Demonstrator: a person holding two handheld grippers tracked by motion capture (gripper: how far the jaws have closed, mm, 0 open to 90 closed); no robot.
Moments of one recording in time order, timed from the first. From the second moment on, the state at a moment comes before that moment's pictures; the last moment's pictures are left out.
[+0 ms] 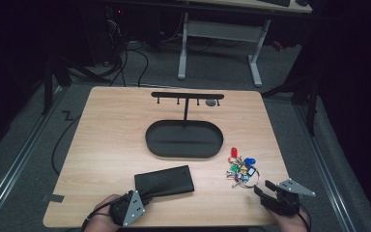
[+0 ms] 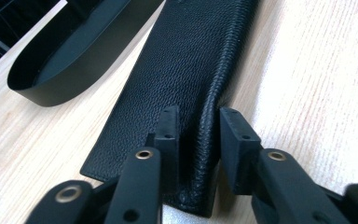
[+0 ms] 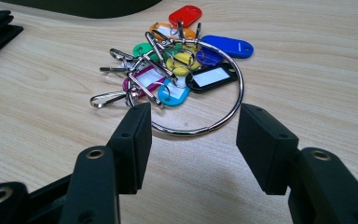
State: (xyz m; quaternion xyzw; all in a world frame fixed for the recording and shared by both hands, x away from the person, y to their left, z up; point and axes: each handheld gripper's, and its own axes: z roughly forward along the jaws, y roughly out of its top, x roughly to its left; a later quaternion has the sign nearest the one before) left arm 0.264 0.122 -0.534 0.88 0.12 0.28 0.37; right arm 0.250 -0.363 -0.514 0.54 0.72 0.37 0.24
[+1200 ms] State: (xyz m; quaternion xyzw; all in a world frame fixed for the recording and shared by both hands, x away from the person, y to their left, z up) left arm 0.260 0.155 -0.485 0.79 0.25 0.20 0.51; right arm 0.251 -0.362 -0.516 0.54 0.72 0.37 0.23
